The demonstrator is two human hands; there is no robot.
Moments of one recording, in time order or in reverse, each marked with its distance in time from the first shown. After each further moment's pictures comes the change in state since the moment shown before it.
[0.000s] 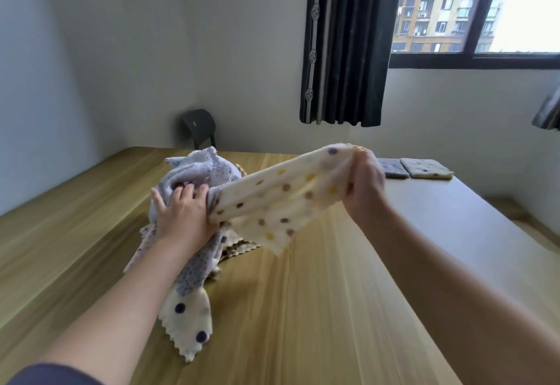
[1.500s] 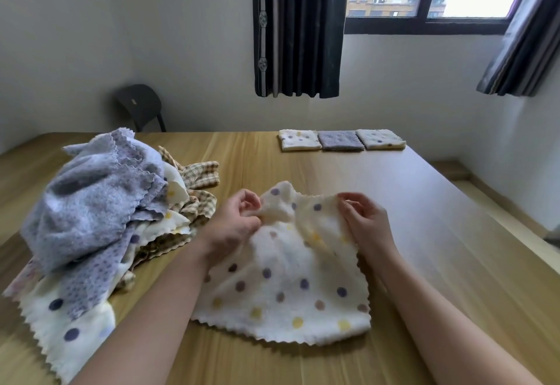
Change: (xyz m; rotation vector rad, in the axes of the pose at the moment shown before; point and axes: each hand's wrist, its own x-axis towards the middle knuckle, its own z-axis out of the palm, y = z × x) left_hand -0.017 0.162 0.009 -1.467 -0.645 -0.043; right_hand 0.001 0.045 -0.169 -0.619 -0.009 -0.129
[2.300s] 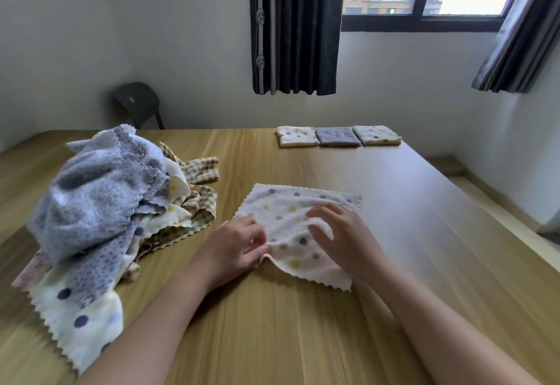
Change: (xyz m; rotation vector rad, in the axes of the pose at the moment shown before) left_hand -0.028 -0.035 -0.008 0.930 -0.093 0.536; right_hand -0.031 -0.006 0.007 -0.803 -0.333 -0.494
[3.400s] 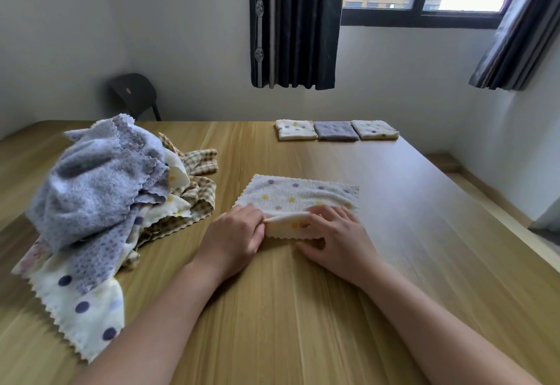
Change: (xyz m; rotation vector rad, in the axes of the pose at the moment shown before) left_hand 0.000 0.009 0.012 0.206 0.179 -0.041; right_hand -0.018 -0.005 0.010 -0.215 0.007 -0.108
